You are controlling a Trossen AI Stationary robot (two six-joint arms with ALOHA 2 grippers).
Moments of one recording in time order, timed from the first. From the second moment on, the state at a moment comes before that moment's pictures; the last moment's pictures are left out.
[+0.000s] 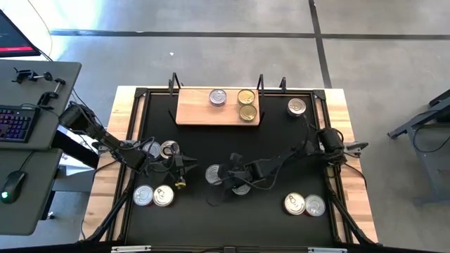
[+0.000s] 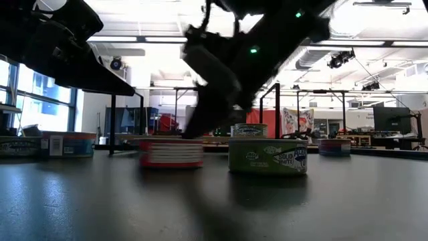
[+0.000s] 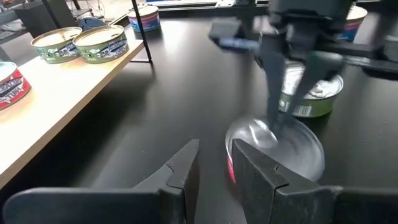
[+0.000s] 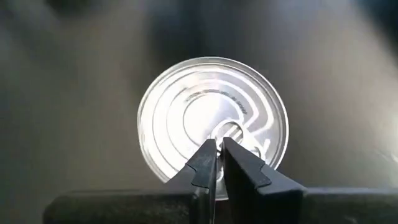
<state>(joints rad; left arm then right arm) -0.52 1.26 0.32 0.43 -0.76 -0.26 0.29 2.05 1.30 -0.14 0.37 0.40</state>
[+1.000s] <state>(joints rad) -0.52 1.26 0.32 0.42 -0.76 -0.26 0.38 2.18 1.30 0.07 0.65 0.00</state>
